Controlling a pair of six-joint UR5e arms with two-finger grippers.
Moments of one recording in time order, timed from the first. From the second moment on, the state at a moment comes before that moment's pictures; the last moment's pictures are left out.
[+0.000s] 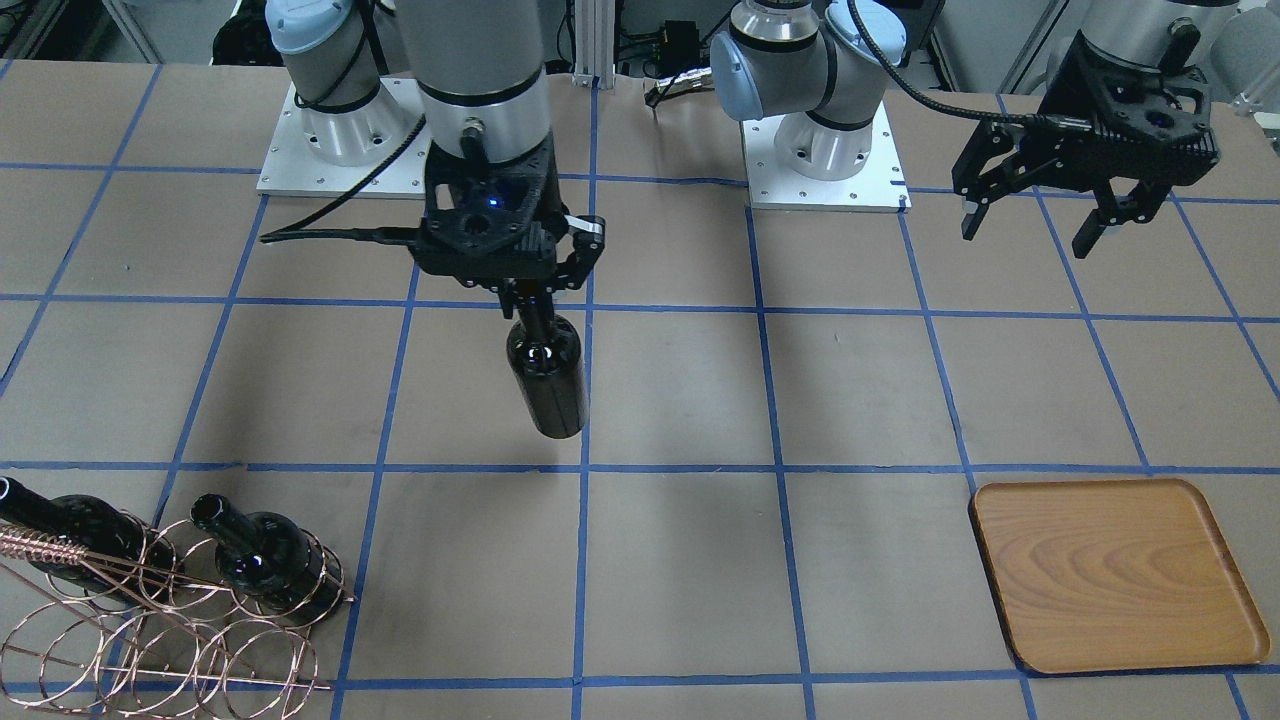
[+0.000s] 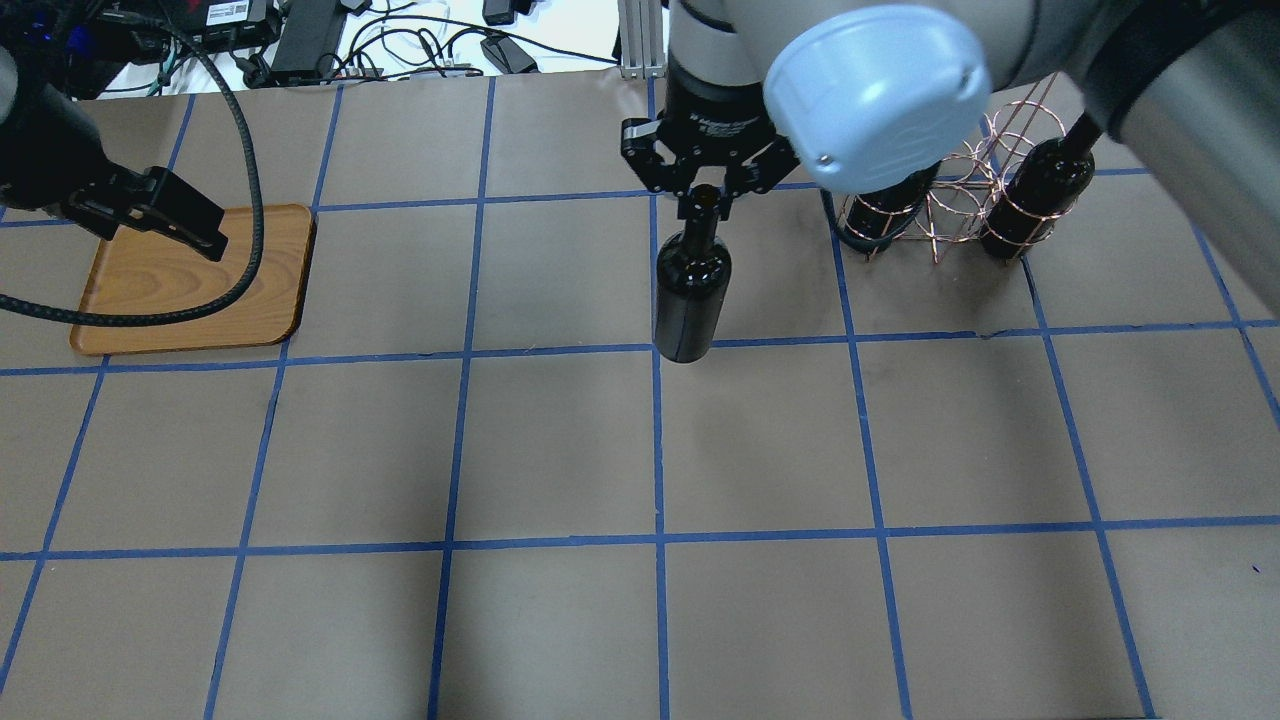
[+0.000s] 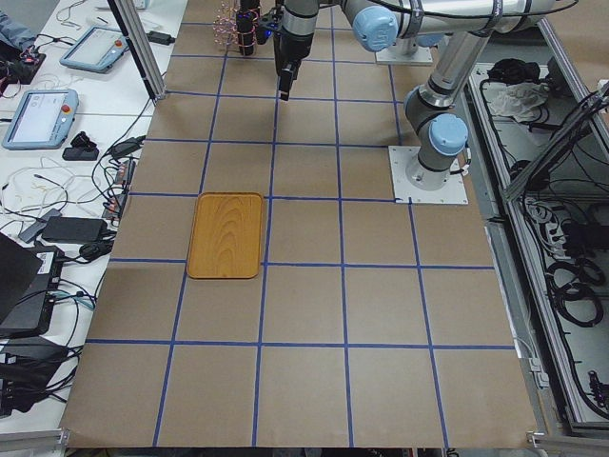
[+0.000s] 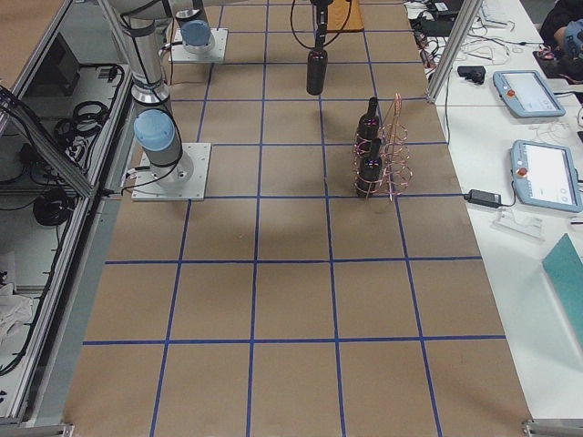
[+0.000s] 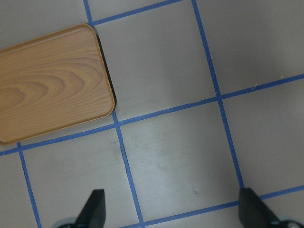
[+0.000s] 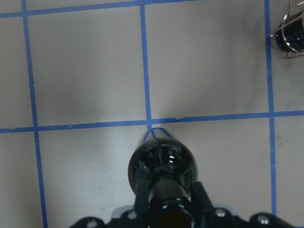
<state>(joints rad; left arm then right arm) -1.28 -1.42 -1.68 -1.45 1.55 0.54 1.93 -1.35 1.40 -1.73 -1.56 0.42</state>
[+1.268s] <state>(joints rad) -1.23 -1.41 -1.69 -1.47 1.49 0.60 2.05 -1.34 1.52 -1.83 -1.59 0.56</state>
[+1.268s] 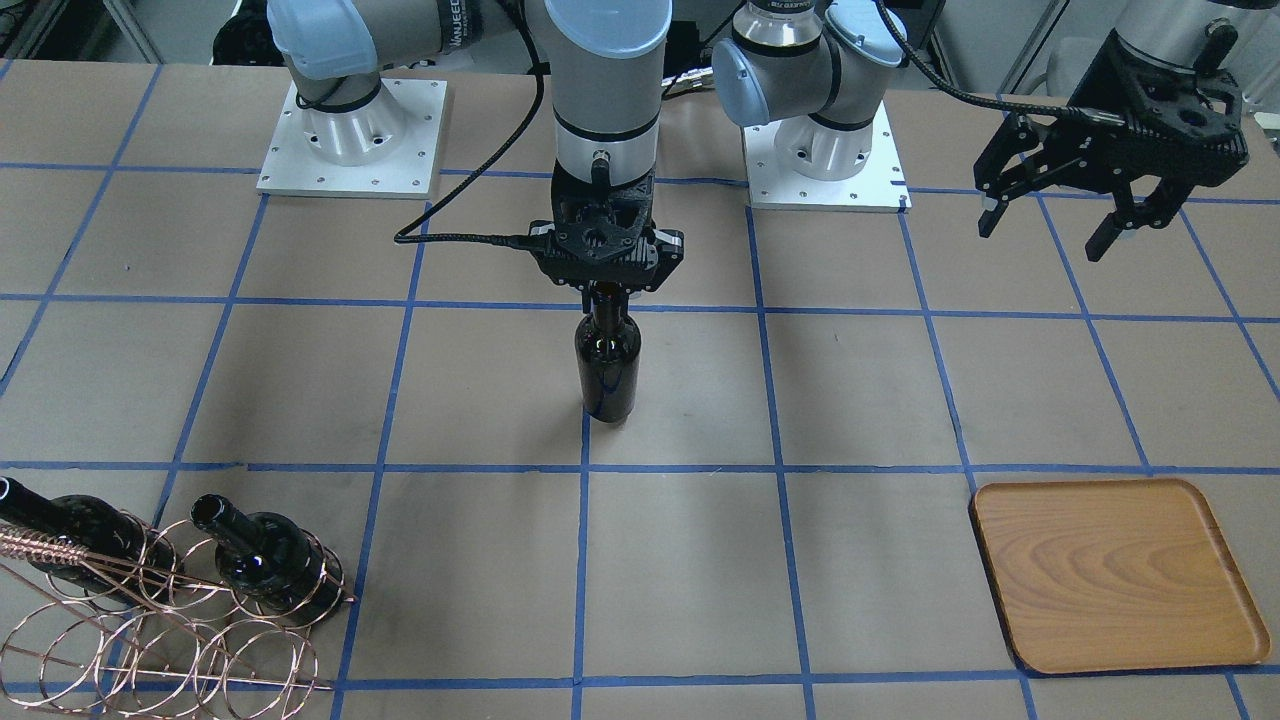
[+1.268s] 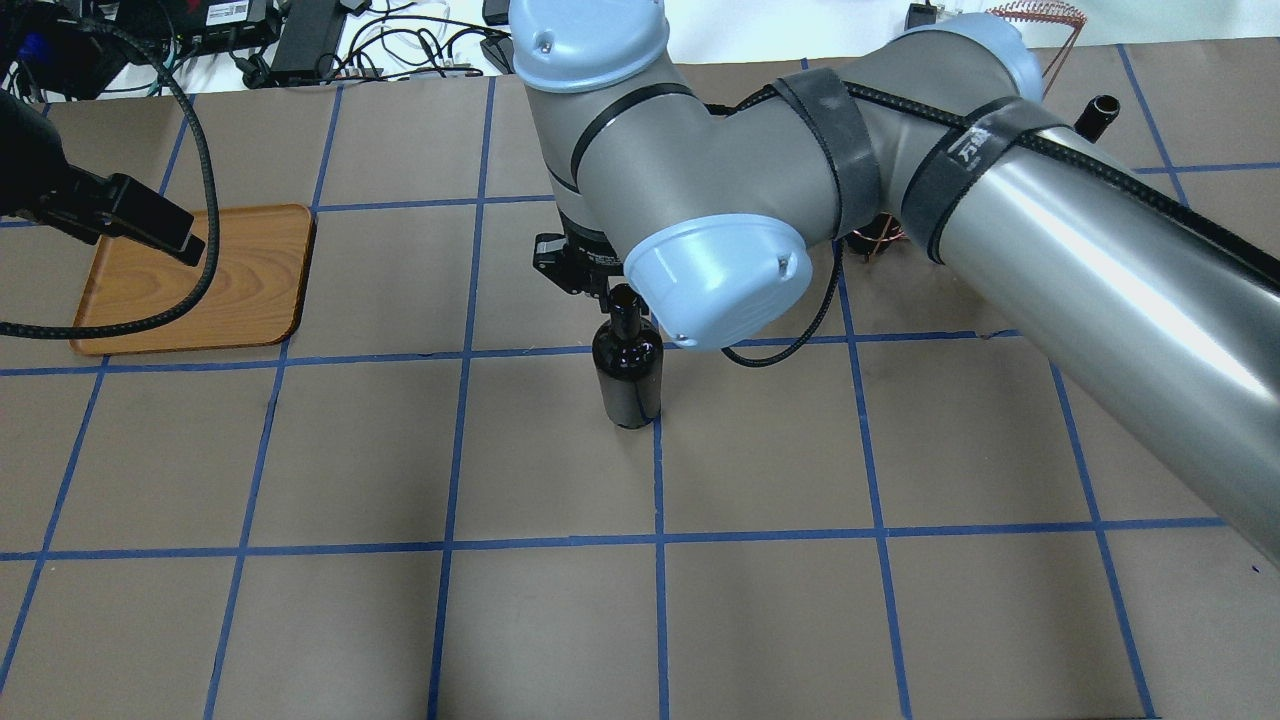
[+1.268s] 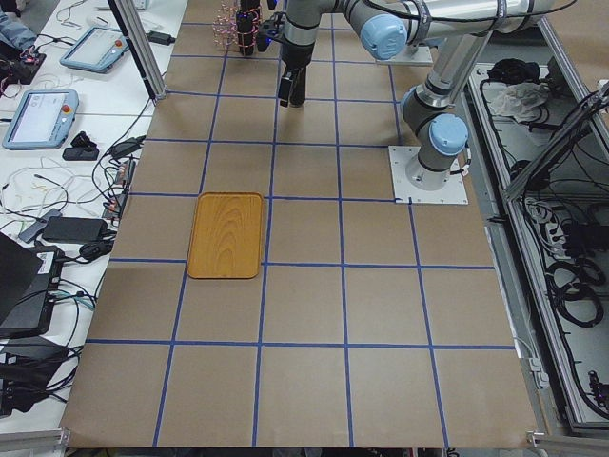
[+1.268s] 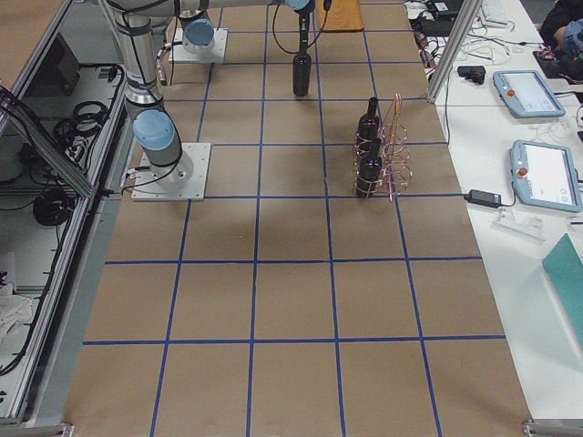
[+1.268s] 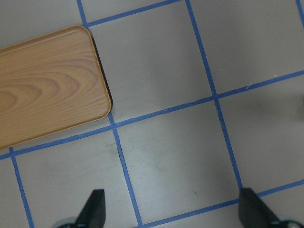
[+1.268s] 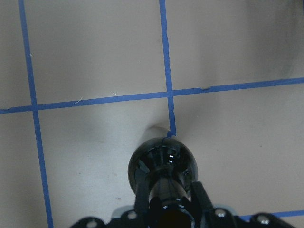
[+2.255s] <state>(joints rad) -1.23 -1.41 -1.69 -1.47 1.49 0.60 2.06 -1.36 1.53 -1.83 -1.59 0.58</state>
